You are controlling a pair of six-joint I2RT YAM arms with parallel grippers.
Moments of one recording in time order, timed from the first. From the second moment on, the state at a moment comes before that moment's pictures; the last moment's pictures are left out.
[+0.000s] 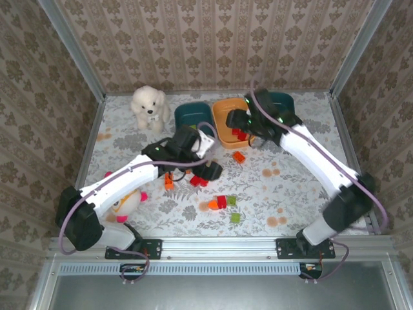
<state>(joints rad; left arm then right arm) -0.84 1.38 1.12 -0.64 0.29 -0.13 0.49 1.47 1.41 -0.66 -0.01 0.68</state>
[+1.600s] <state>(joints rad) -1.33 1.84 1.14 -0.55 0.05 0.29 0.49 0.35 0.80 -1.00 -0.26 1.01</state>
